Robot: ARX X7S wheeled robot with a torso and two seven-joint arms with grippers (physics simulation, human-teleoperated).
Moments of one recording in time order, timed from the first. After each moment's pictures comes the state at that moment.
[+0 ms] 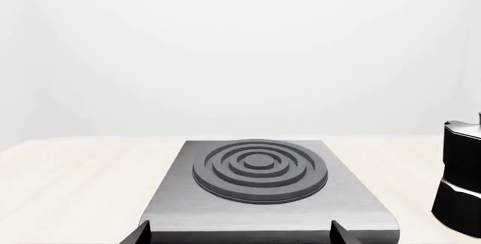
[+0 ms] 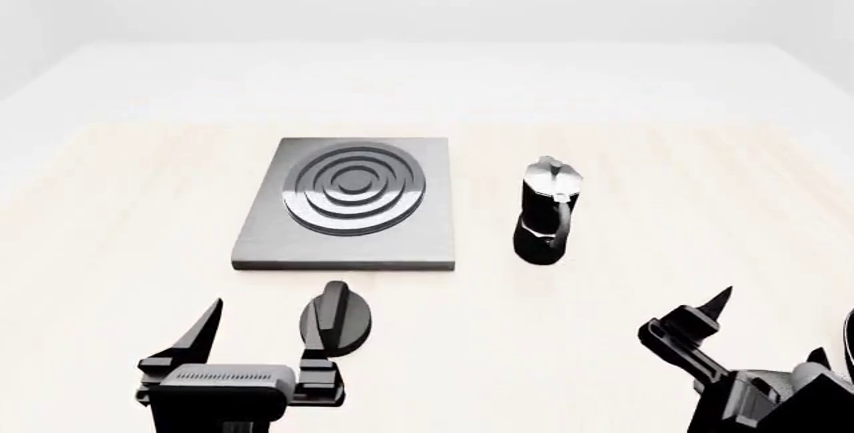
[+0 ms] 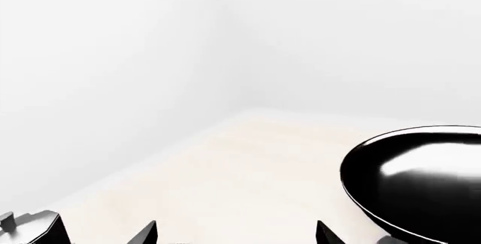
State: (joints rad) left arm 0.13 -0.19 0.14 0.36 -0.15 -0.06 -0.18; right arm -0.09 0.04 0.11 -0.54 0.24 0.24 0.66
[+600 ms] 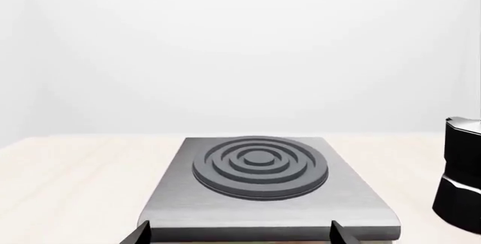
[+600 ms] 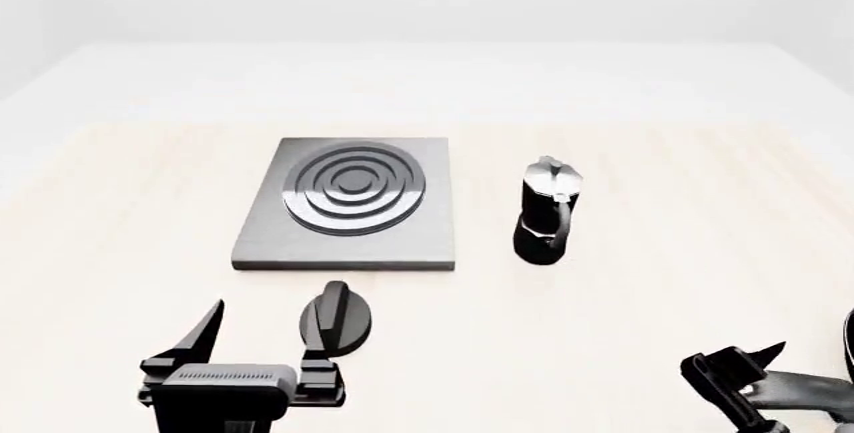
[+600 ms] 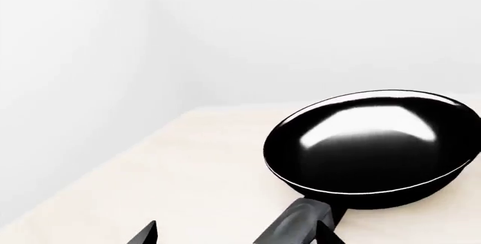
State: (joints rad) left arm 0.13 -0.21 0.15 0.35 -0.16 -0.06 -0.20; right arm -0.15 0.05 0.13 -0.39 0.30 0.00 0.81
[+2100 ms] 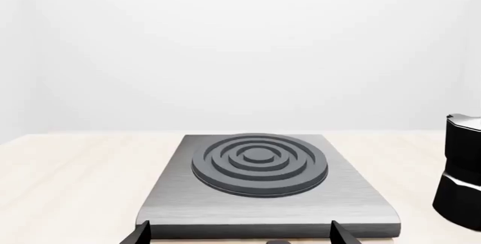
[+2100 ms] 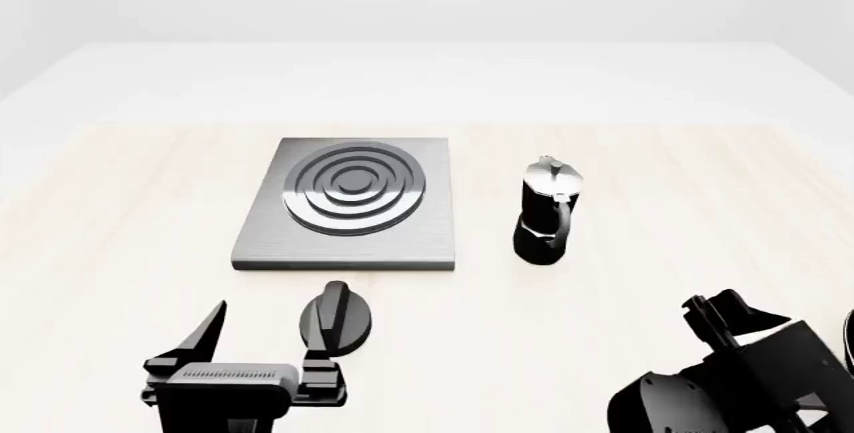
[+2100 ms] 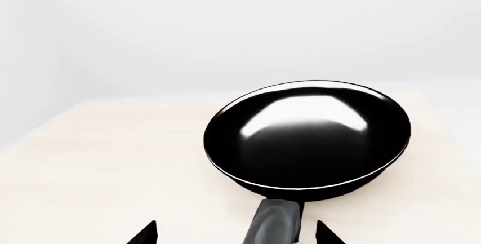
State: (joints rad) left arm 0.11 -0.26 0.20 0.33 -0.20 -0.04 -0.26; right arm 0.25 0.08 0.07 -0.06 0.26 0.18 1.23
